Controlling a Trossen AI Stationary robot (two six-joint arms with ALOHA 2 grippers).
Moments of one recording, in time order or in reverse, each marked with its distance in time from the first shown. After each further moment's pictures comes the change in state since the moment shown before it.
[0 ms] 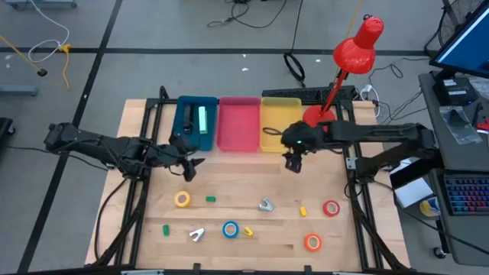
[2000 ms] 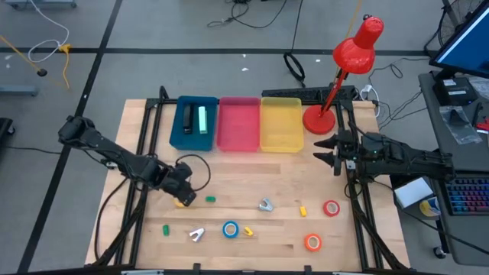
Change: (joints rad) left arm -0.262 0.286 0.000 -0.319 0.314 -0.817; right arm 0.000 -1.021 -0.687 0.367 -0.032 0.149
